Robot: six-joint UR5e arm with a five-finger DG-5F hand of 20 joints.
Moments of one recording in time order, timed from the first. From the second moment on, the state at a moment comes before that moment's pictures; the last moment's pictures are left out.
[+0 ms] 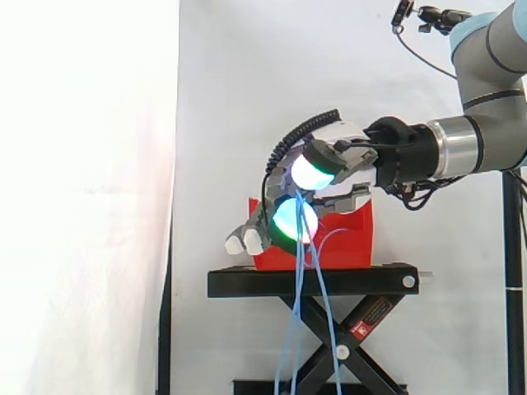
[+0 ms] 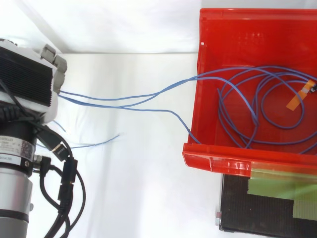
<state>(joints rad) 0.06 -2.25 -0.96 -3.23 -1.61 -0.62</state>
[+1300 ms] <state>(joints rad) 0.06 -2.25 -0.96 -3.23 -1.61 -0.62</state>
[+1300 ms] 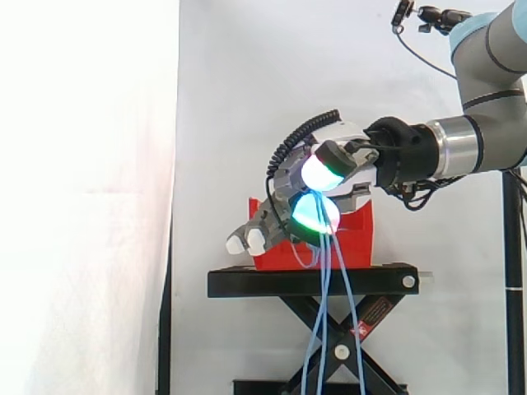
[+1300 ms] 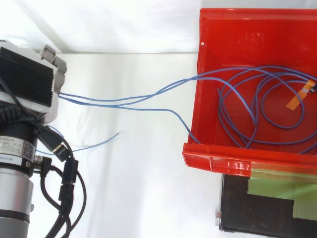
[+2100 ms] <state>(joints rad) 0.06 -2.25 -0.96 -3.23 -1.62 -0.62</state>
